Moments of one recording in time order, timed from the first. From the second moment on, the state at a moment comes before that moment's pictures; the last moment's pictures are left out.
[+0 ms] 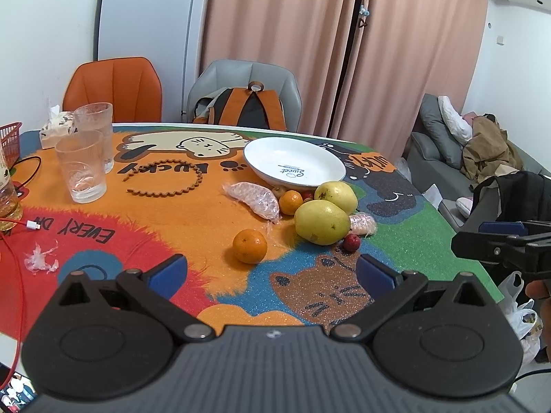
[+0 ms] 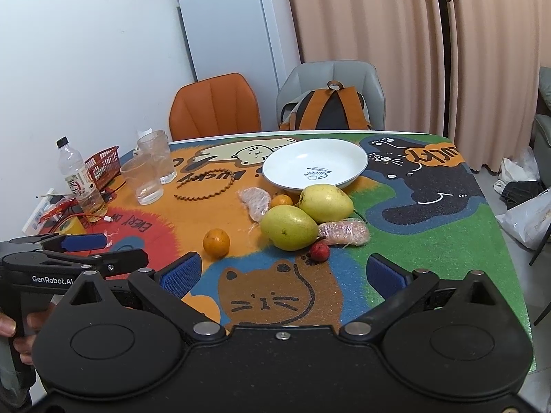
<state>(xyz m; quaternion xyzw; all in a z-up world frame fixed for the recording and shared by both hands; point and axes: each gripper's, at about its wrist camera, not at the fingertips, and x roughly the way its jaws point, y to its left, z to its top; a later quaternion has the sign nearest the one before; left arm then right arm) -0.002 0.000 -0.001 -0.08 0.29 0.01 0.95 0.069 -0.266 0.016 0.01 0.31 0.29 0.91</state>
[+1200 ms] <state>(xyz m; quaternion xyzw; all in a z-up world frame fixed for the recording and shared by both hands) -0.003 0.002 -0.005 -0.08 0.29 0.01 0.95 0.068 -0.267 0.012 0.00 0.31 0.29 0.91</state>
